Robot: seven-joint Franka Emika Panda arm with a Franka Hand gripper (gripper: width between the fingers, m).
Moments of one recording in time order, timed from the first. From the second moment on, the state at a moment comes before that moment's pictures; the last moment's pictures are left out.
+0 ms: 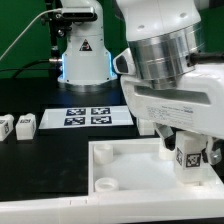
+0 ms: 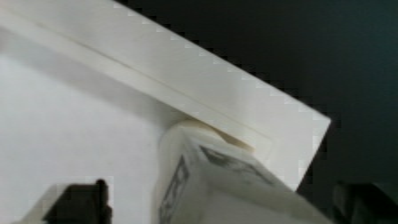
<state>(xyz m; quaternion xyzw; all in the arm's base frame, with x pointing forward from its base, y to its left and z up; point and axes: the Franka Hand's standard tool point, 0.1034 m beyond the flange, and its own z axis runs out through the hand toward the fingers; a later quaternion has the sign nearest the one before) 0.628 0.125 0.068 -0.91 0.41 0.00 0.11</state>
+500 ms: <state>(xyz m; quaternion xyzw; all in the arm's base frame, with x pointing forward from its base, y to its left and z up) 0.629 0.124 0.068 -0.98 0.16 -0.03 0.09</state>
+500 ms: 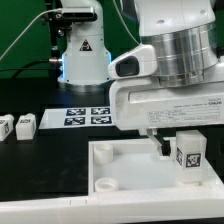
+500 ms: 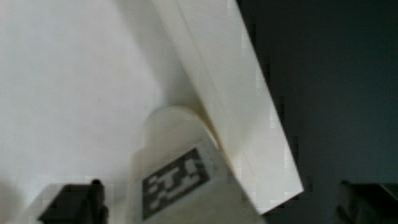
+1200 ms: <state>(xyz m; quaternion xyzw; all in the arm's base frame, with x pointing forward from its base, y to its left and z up) 0.640 0.120 0.073 -0.99 0.11 -0.04 0.08</state>
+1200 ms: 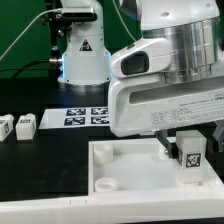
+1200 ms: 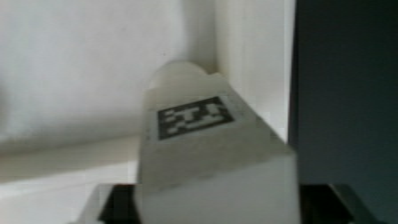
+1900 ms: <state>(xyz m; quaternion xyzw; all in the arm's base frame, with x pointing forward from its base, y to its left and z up) 0.638 0.107 0.070 -0.84 0.53 0.00 0.10</state>
